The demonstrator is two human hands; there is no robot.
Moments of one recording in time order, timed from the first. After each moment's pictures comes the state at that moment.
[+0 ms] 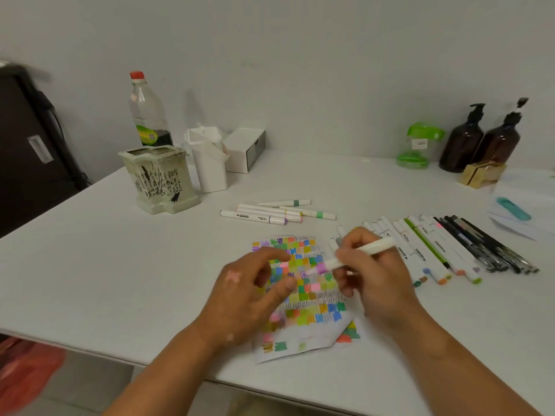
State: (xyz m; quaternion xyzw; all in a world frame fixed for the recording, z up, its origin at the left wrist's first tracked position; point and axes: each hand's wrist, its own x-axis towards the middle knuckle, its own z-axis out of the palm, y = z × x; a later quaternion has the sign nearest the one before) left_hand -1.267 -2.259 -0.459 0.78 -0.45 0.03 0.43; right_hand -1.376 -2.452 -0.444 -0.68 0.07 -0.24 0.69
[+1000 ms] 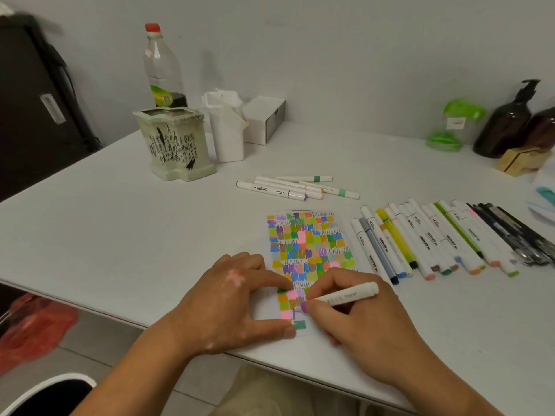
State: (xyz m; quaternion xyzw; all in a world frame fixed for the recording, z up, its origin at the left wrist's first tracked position) left_hand -1.265 -2.212 -0.473 0.85 -0.49 -0.05 0.20; right_hand -1.399 -2.390 -0.452 -0.86 0.14 -0.09 0.48
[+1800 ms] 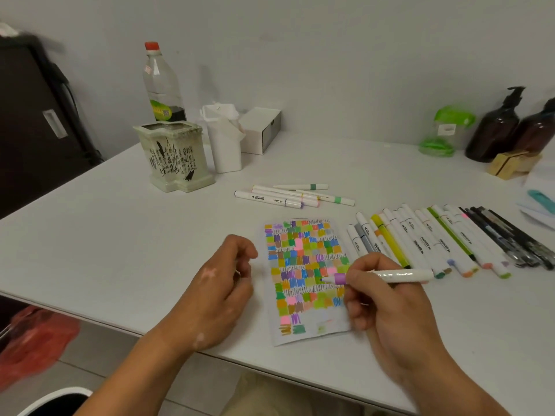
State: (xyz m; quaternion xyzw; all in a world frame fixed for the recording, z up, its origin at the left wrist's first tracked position) left_hand -1.262 -2.204 -0.471 0.82 -0.38 -0.05 0.42; right_hand -1.401 -2.405 -0.456 -0.62 0.16 -0.20 0.74
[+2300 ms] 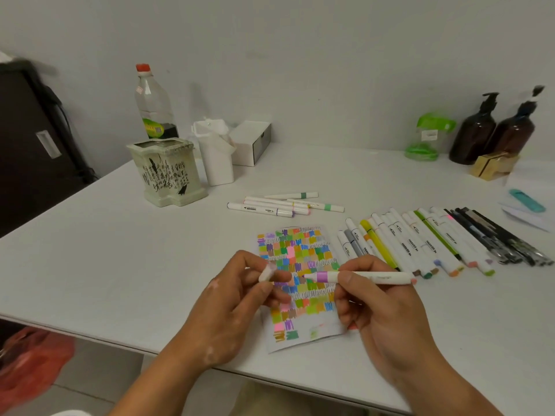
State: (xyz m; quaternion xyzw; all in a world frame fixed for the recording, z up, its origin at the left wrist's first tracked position) left_hand -1.279 -2.225 -0.469 0.71 -0.38 -0.15 0.57; right_hand -1.404 -2.409 -0.457 -0.61 0.12 -0.24 0.75
